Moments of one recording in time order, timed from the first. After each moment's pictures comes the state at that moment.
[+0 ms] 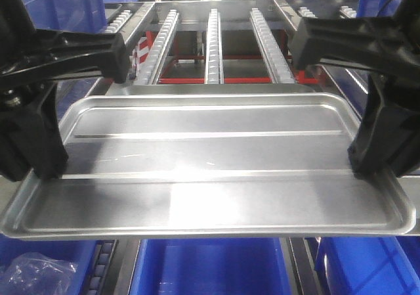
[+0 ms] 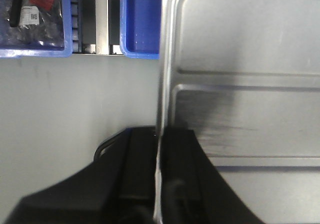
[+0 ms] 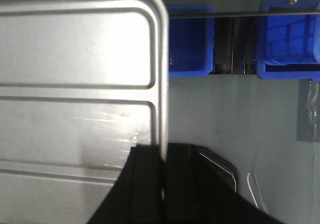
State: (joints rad) left arm -0.95 1.30 -0.89 0.30 0.90 -1.02; right arm 0.82 1.18 -0.78 -0.29 0.80 1.07
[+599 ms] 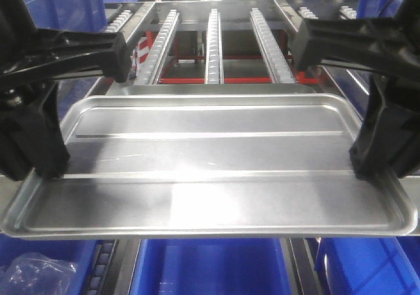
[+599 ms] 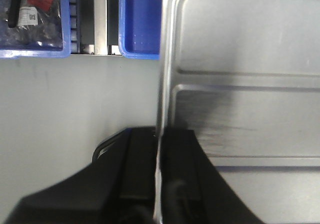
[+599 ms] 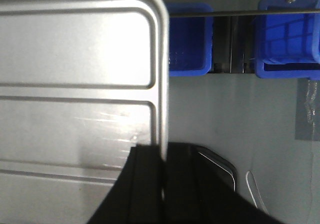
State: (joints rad) left arm -0.95 1.30 -0.89 0.30 0.89 -1.02; right arm 0.82 1.18 -0.78 -0.29 0.80 1.07
